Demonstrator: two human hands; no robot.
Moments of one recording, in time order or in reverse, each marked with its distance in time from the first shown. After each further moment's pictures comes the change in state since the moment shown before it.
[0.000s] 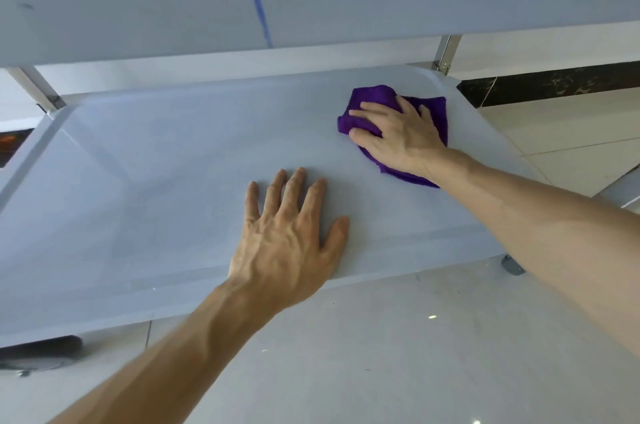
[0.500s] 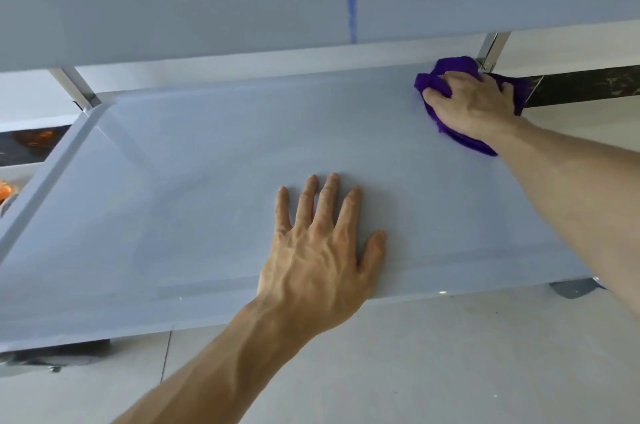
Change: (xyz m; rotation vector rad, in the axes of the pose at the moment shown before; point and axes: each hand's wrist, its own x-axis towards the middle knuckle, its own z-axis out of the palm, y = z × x) left_hand -0.001 0.003 0.001 0.029 -0.030 0.010; right_hand 0.059 0.057 -0.019 -0.049 0.148 0.286
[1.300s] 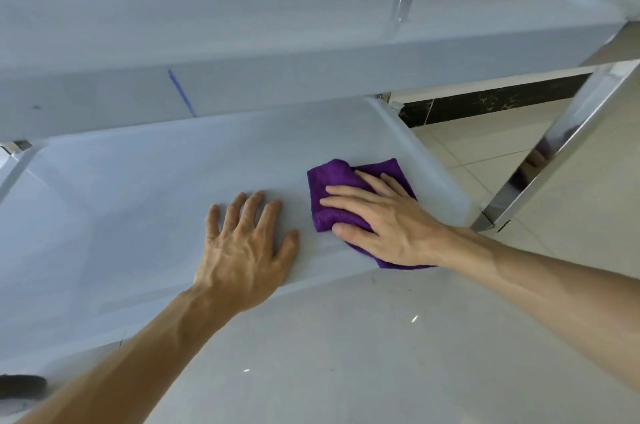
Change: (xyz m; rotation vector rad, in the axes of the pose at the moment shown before) left_hand 0.001 0.001 -0.008 0.003 0.021 0.008; right_hand -0.199 0.017 -0.034 0.041 -0.228 -0.565
